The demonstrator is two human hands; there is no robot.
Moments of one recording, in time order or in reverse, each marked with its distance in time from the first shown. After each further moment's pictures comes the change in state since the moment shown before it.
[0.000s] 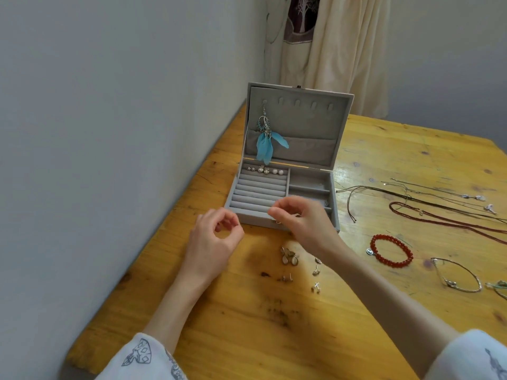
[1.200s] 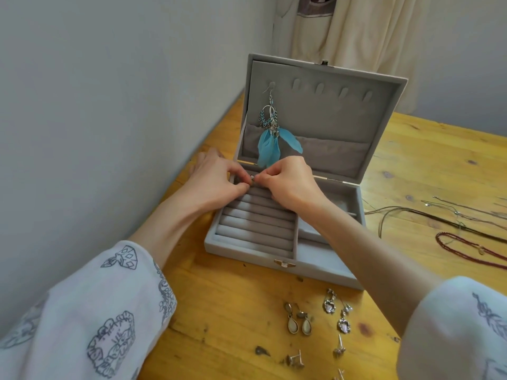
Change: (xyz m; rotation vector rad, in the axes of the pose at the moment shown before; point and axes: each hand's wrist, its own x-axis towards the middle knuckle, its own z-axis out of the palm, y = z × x) left_hand 0.161 -0.009 0.022 0.453 -0.212 0.023; right_hand 0.141 0.012 0.016 -0.154 0.015 0.157
